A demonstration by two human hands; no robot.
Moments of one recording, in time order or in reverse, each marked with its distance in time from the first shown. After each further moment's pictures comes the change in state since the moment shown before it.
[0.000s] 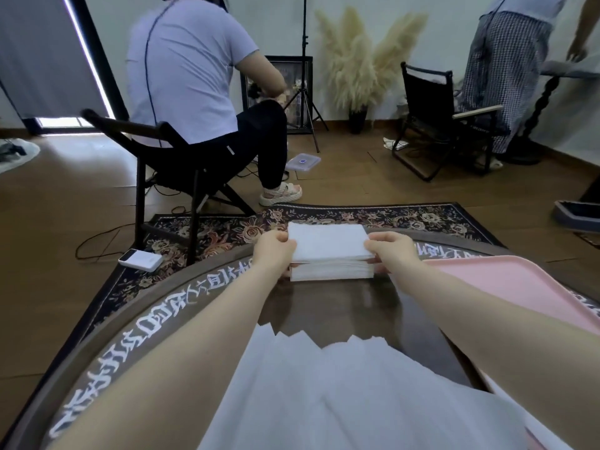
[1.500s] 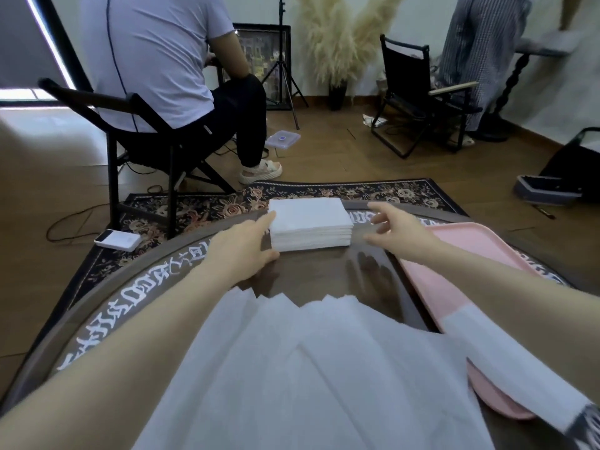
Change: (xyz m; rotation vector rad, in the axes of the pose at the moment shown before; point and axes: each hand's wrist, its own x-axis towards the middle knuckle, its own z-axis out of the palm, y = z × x) left_hand -0.050 -0.011 -0.037 1.038 -0.089 0.481; right_hand -0.041 -0.004 -0.070 -0.726 -0.193 -0.377
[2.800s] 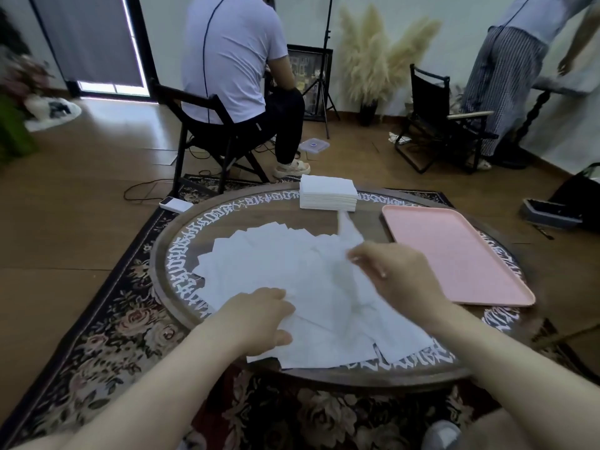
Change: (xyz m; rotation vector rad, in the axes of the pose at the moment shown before) left_hand -0.293 0.075 -0.045 -0.006 -0.504 0.073; right_hand -0.259 -0.065 0.001 -0.270 0.326 -0.765
